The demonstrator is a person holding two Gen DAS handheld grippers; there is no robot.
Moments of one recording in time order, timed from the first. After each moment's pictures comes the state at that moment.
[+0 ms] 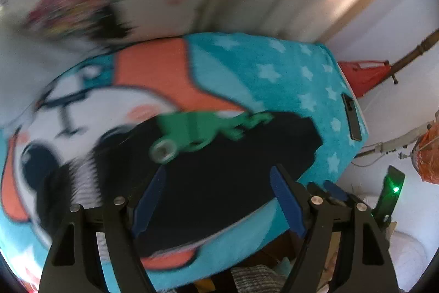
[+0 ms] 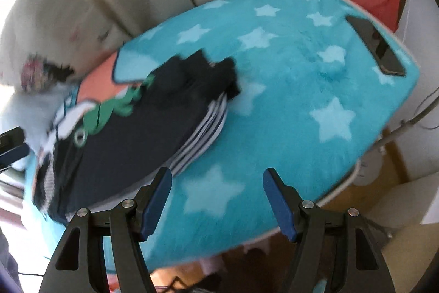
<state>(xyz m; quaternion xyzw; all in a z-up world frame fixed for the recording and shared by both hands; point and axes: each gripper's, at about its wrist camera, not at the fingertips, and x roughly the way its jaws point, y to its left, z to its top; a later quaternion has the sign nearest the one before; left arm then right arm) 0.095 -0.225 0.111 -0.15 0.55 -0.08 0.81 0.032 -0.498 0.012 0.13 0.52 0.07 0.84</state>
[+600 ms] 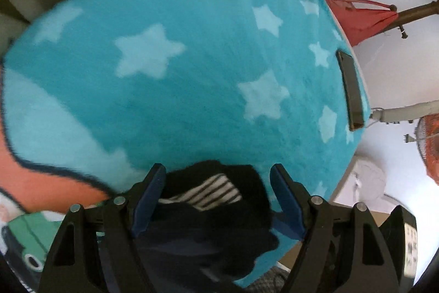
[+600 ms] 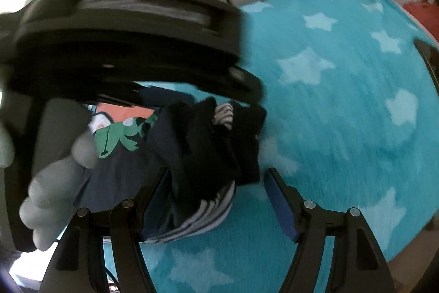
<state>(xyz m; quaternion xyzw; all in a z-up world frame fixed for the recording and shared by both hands) 0.241 -0.393 0.012 -0.12 0.67 -0.19 0.70 0.099 -0.492 -0.009 0.10 0.49 0.21 0.84</state>
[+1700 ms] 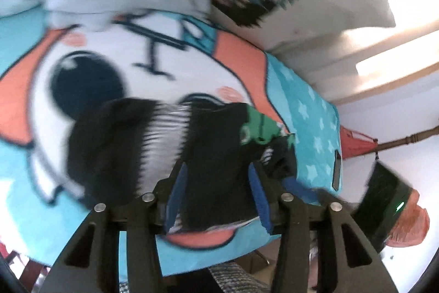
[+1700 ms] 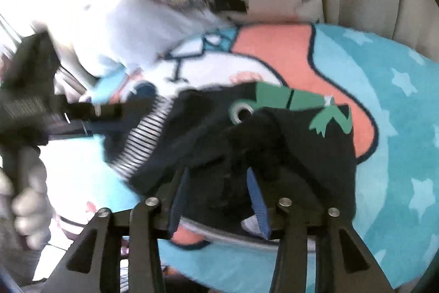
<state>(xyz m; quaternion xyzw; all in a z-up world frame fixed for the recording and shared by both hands) -0.019 -0.067 0.070 -0.38 0.50 0.00 0.78 0.029 -0.298 0.047 -0.02 0.49 0.36 0.80</state>
